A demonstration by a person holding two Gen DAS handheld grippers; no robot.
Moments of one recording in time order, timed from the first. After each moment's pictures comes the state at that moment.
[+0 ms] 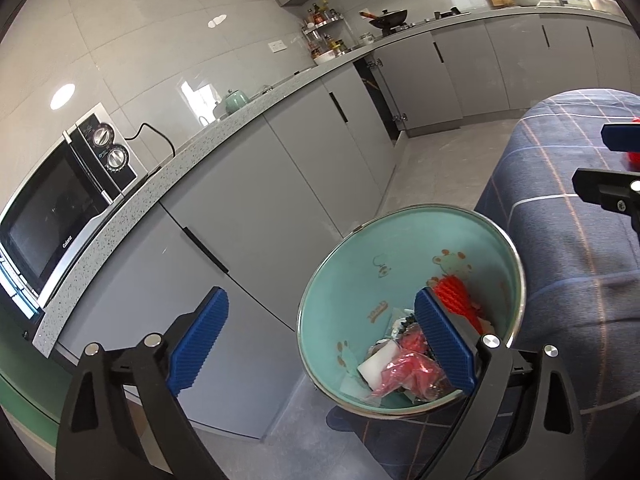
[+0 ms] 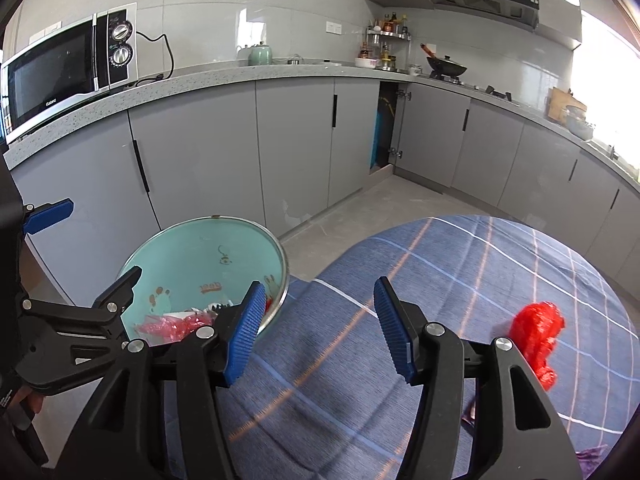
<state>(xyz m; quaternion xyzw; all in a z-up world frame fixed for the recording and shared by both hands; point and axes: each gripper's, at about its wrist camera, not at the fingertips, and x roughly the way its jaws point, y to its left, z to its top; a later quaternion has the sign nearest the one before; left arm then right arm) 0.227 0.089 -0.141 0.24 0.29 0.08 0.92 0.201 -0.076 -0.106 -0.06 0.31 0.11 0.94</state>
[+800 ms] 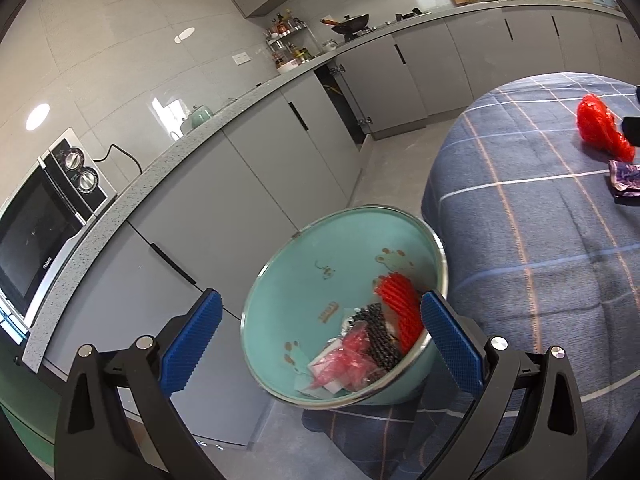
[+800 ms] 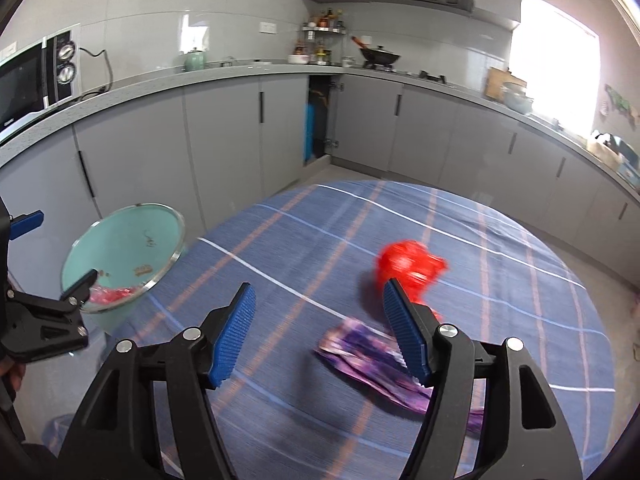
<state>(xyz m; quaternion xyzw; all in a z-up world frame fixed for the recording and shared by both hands) 0.209 0.042 -0.157 0.26 0.30 0.03 0.92 0.152 -0.176 -0.107 -0.04 0.32 0.00 0.95</state>
